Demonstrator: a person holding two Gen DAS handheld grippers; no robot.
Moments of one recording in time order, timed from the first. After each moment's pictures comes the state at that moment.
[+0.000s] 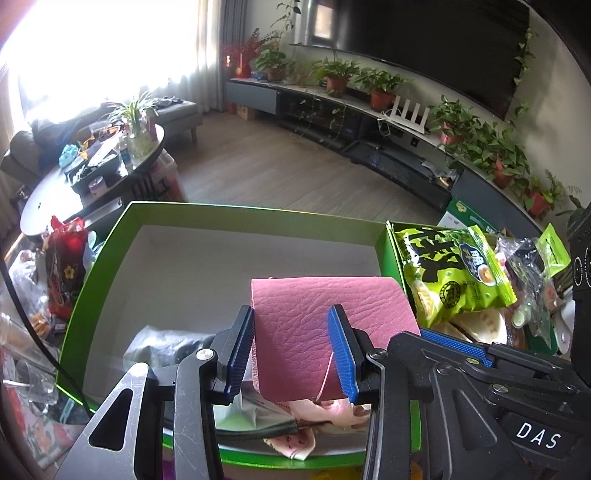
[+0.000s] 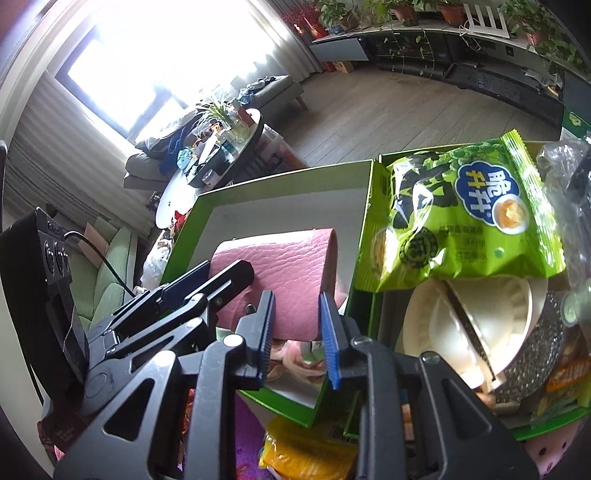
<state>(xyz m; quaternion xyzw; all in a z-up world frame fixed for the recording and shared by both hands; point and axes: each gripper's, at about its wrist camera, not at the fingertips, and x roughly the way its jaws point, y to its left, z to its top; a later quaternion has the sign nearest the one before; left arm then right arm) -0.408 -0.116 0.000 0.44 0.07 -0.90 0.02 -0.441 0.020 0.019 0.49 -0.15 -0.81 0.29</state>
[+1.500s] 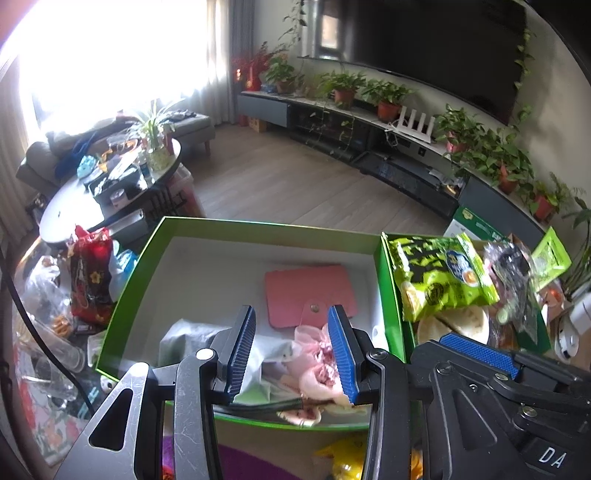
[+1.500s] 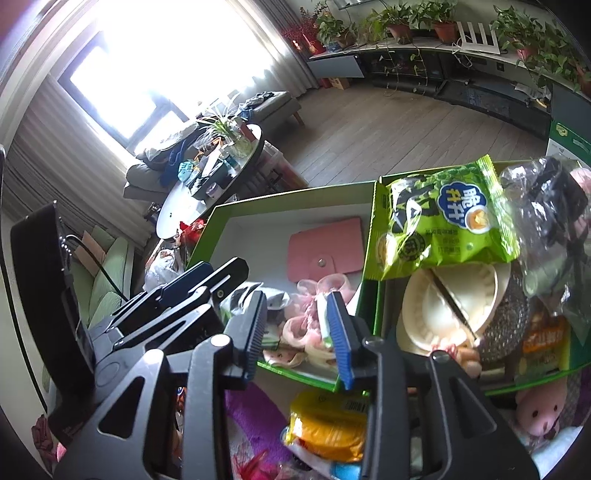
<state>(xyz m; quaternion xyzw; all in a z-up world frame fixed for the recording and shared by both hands) -0.372 -0.113 0.030 0.41 0.05 -0.91 0.04 -0.400 0.026 0.053 0.46 -0.14 -0.83 0.28</state>
